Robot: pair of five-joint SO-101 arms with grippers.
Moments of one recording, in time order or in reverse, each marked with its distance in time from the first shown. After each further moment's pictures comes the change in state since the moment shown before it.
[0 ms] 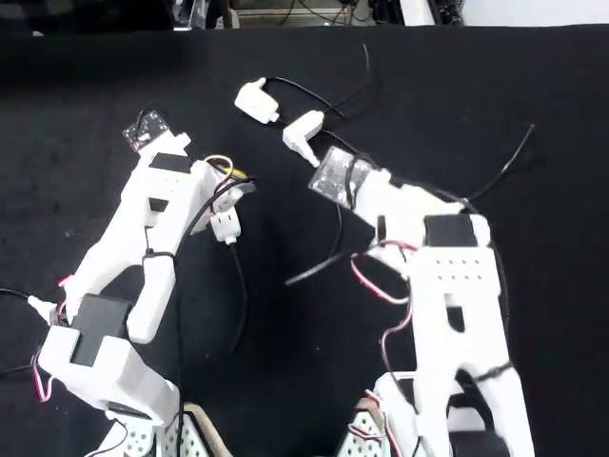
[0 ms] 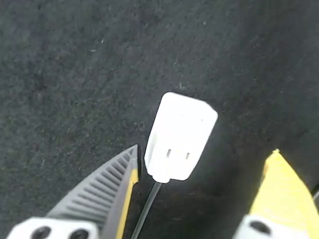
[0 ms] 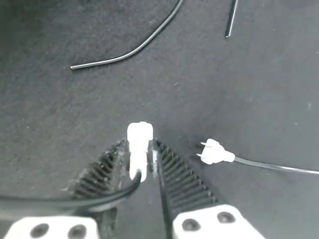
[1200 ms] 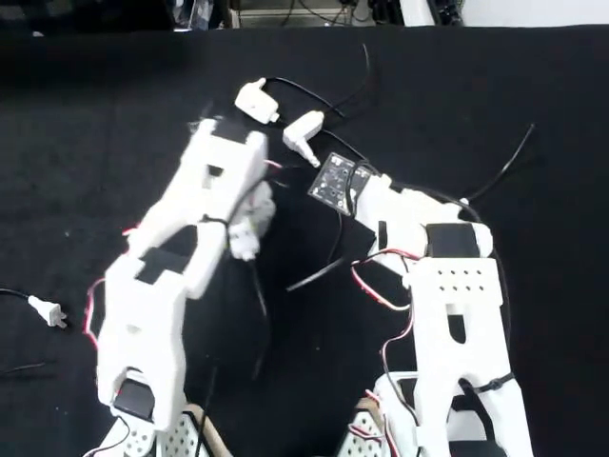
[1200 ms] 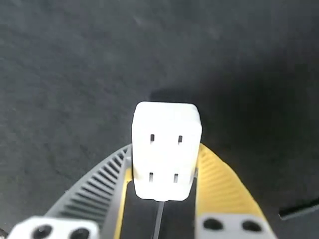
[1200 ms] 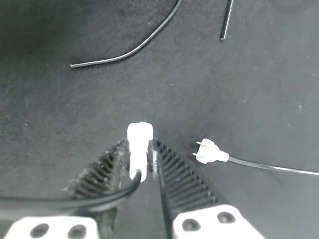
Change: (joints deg) left arm 9.6 27.3 -35.0 28.7 -4.8; right arm 0.0 -2.8 1.4 0.0 1.3
